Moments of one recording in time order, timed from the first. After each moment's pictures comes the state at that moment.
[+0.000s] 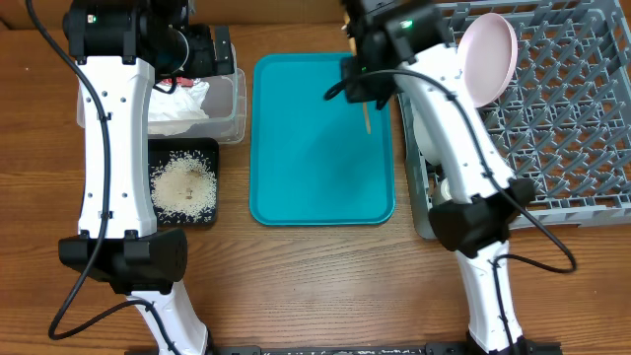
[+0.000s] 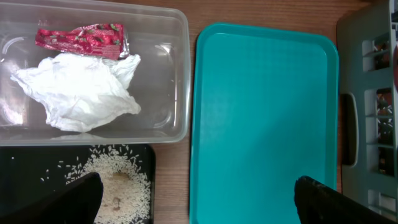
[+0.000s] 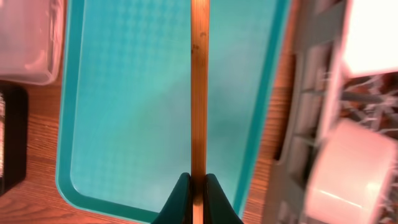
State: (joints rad) left arm -0.03 2.01 2.40 -1.46 0.13 -0.17; right arm 0.44 2.34 2.72 -1.64 0.01 0.27
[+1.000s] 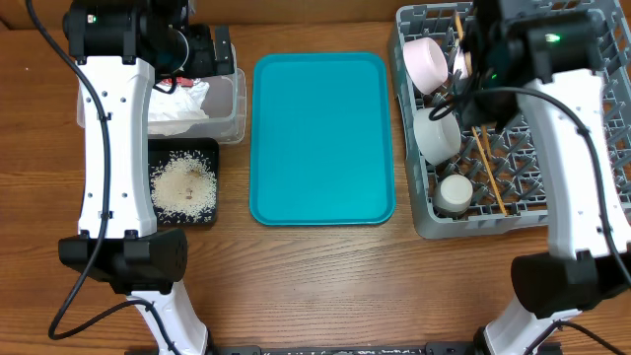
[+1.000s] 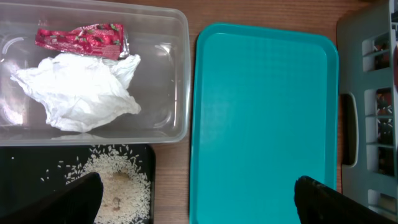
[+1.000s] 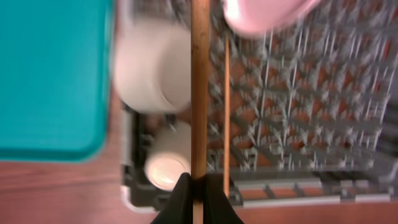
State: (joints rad) left arm -0.03 2.01 2.40 -1.46 0.13 -0.17; right arm 0.17 1.87 2.11 -1.64 0.19 0.00
